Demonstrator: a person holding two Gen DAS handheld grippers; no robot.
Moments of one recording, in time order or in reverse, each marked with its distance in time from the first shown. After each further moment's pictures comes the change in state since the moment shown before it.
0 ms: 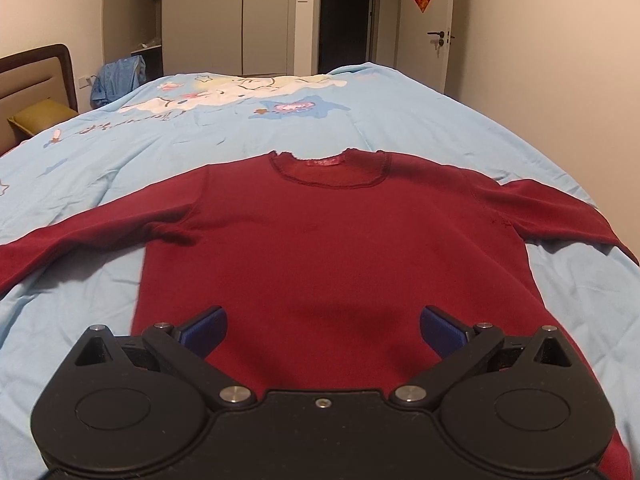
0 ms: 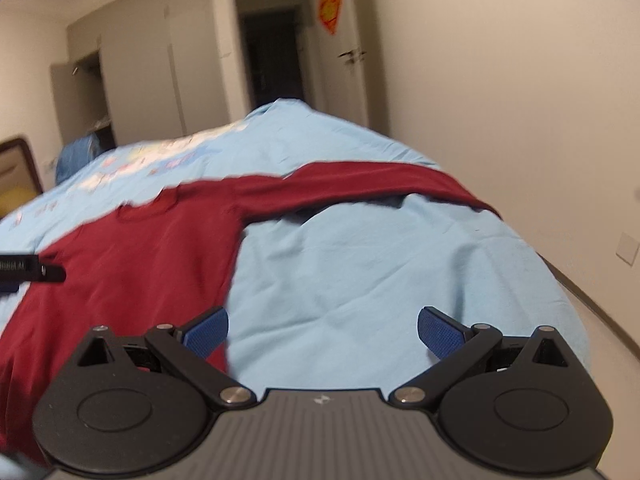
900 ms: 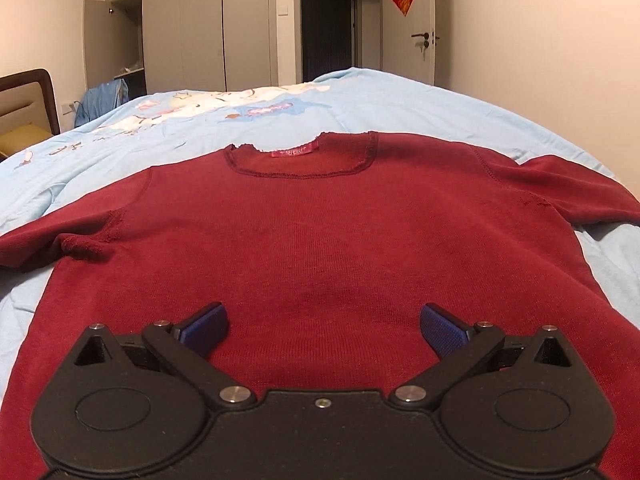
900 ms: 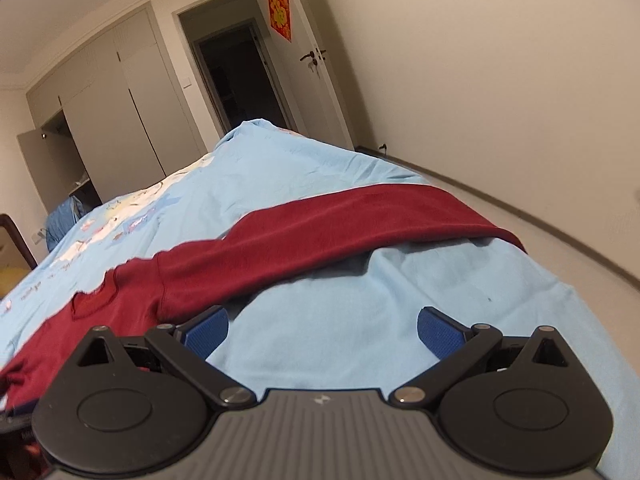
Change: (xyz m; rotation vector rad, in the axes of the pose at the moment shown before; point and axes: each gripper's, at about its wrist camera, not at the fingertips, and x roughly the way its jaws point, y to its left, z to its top) left arm 0.102 -0.022 -0.014 0.060 -0.071 -0.003; right arm 0.125 -0.073 0.075 0.192 0.004 0.048
